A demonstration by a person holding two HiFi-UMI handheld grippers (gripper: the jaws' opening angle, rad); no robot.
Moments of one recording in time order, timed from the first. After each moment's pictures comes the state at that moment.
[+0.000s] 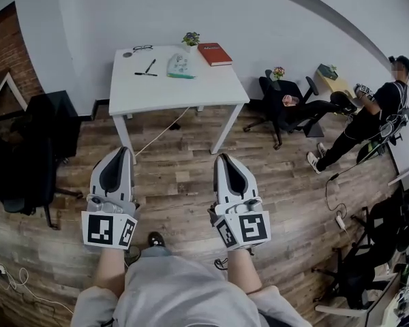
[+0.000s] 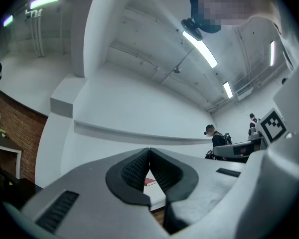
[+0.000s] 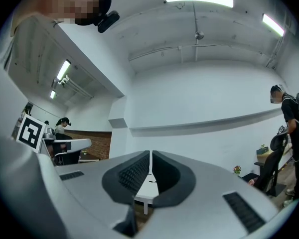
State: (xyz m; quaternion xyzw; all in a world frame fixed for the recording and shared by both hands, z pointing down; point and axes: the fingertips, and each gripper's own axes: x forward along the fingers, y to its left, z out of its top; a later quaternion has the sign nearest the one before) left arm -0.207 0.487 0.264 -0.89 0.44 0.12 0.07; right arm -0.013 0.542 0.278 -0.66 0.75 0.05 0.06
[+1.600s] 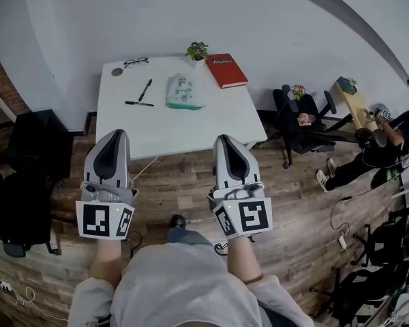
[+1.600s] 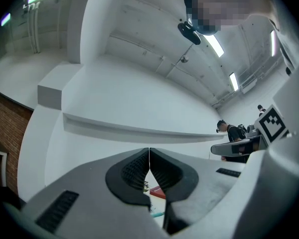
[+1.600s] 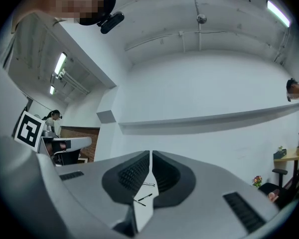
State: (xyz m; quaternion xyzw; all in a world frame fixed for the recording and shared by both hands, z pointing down) left arm -0.130 0.147 0.255 -0.88 0.45 0.12 0.09; right arm 0.058 0.193 0.269 -0.65 0.76 0.07 0.05
